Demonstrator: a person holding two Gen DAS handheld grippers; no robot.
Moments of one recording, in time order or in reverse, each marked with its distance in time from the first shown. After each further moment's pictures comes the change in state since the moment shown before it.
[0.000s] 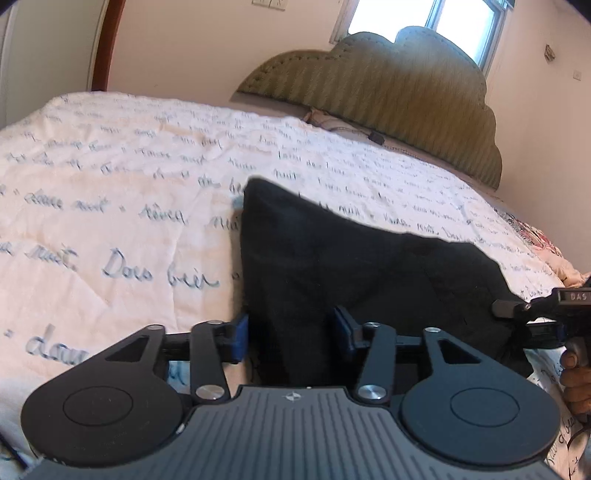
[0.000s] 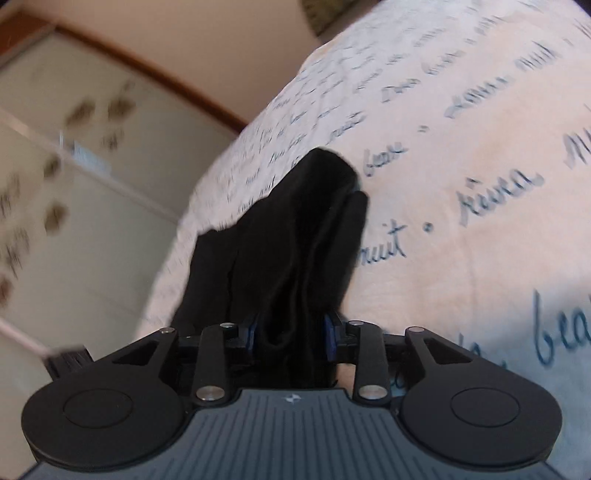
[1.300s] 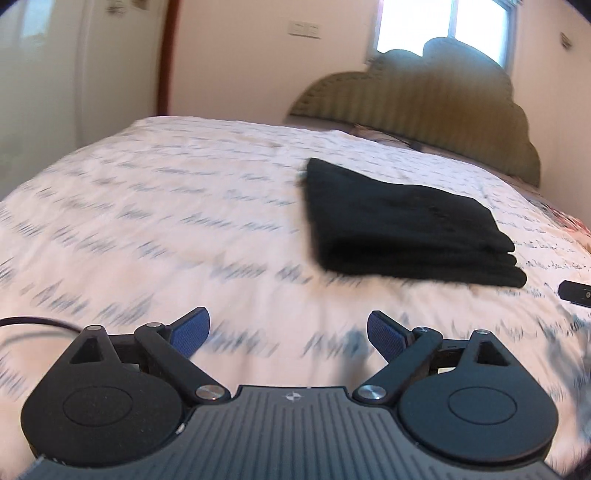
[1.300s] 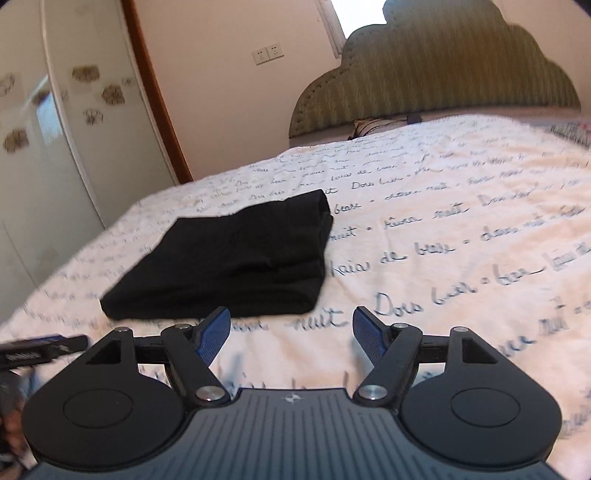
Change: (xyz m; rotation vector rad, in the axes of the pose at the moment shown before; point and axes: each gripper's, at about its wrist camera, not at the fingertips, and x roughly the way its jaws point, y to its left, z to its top) left arm -0.142 -0.012 -0.110 0.010 -0.064 0.216; right arm -0.081 0.104 -0.167 -0.479 -0.342 -0.471
